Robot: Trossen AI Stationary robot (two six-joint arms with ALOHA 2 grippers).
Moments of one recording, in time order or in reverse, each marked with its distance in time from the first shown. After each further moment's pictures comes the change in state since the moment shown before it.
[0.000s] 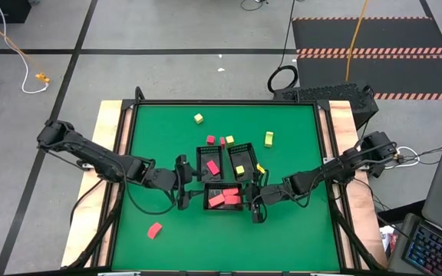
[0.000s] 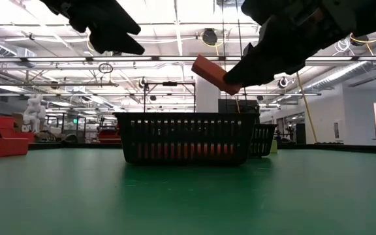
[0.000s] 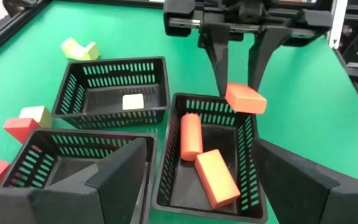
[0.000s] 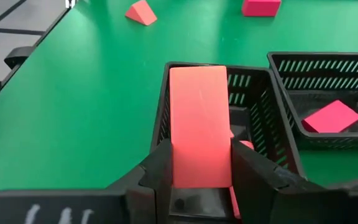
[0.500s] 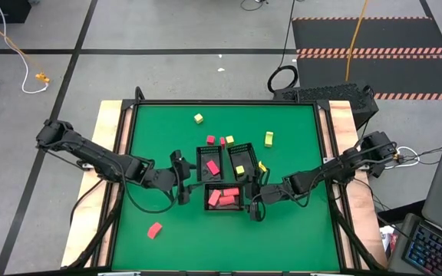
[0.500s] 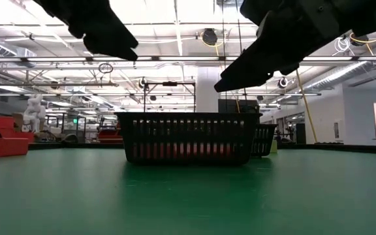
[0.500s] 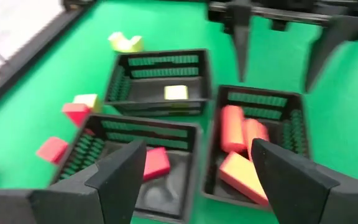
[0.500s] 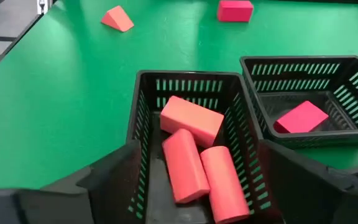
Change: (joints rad) left arm 0.010 -0.014 0.000 -0.089 -0.159 -0.024; right arm -0.009 0.000 0.000 0.002 0.078 0.005
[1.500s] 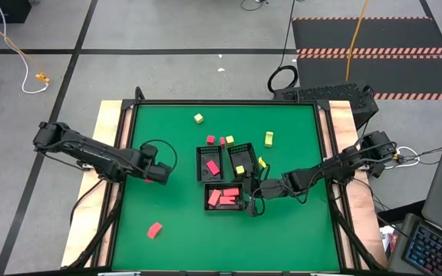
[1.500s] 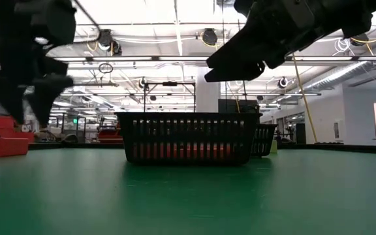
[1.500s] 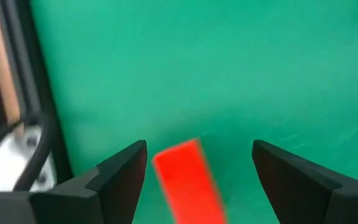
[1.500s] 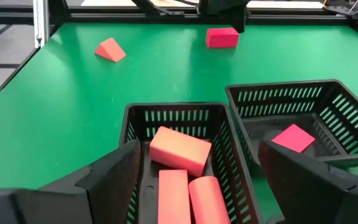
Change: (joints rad) left arm 0.133 -0.032 -0.108 -0.961 0.158 -1.203; right arm -0.034 0.000 -0.001 0.086 -0.003 -0.012
